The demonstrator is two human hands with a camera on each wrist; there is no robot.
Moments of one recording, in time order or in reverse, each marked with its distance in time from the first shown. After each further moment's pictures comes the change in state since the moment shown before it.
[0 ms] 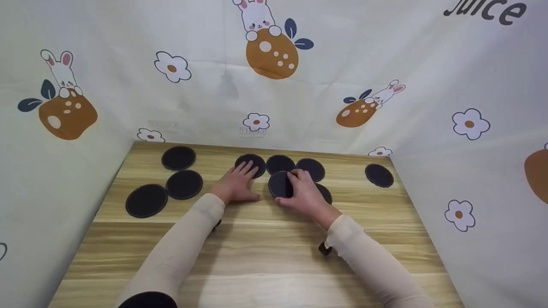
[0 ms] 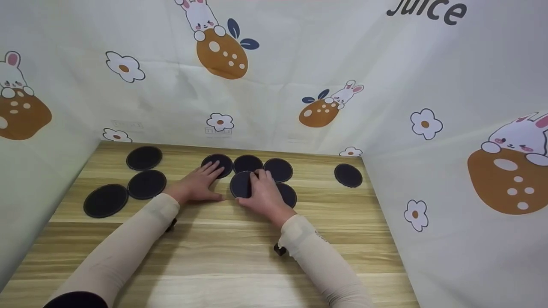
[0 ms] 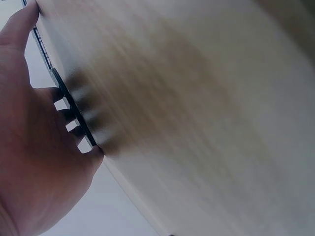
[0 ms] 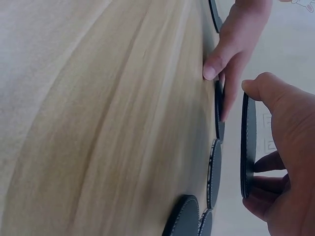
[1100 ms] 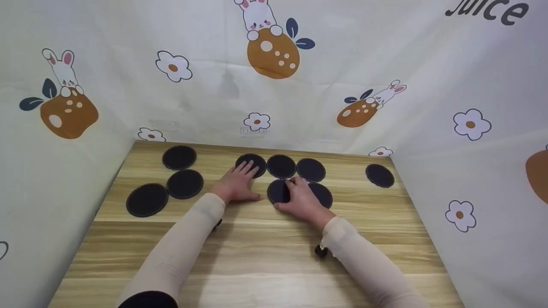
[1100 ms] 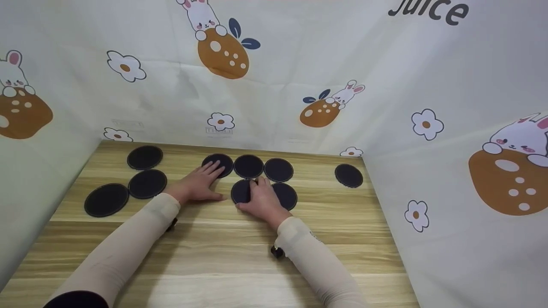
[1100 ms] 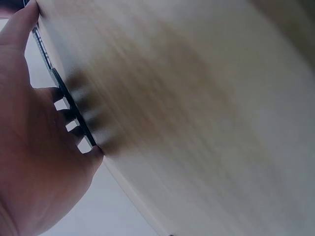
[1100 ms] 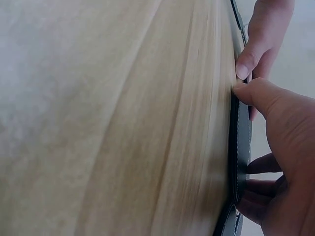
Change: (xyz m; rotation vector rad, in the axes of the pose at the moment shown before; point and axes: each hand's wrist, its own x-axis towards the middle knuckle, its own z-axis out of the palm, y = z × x) left_hand -0.008 0.005 -0.004 -0.009 0.017 0.006; right_hand 0.000 0.006 0.029 0.029 -0.072 0.050
